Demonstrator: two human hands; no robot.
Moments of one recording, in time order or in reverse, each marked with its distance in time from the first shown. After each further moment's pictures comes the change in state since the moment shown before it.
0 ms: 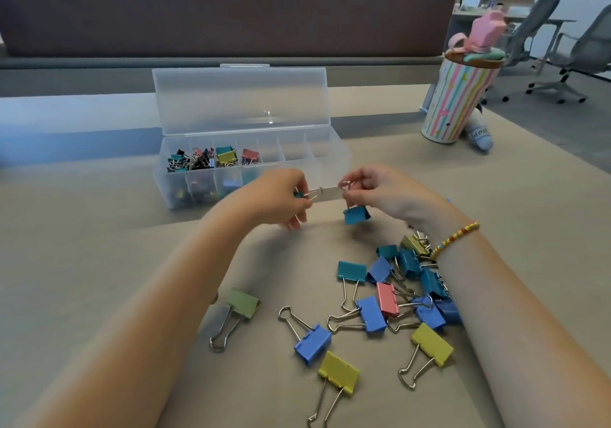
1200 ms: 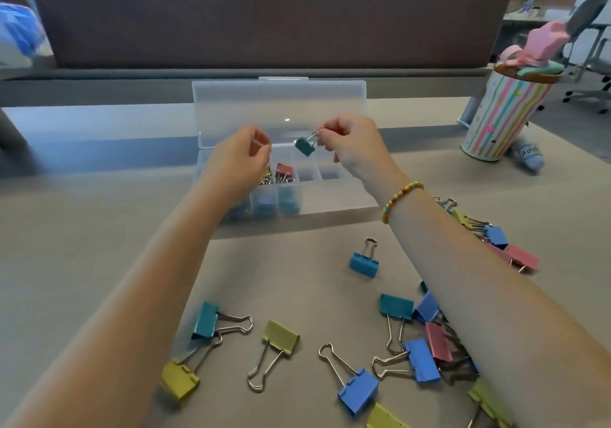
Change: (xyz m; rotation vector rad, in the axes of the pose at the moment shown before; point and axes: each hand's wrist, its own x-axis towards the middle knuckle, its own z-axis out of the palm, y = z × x) left_hand 0.013 -0.061 -0.072 -0.048 0.614 0.032; right_hand 0.091 -0.081 0.041 0.180 0.326 -0.214
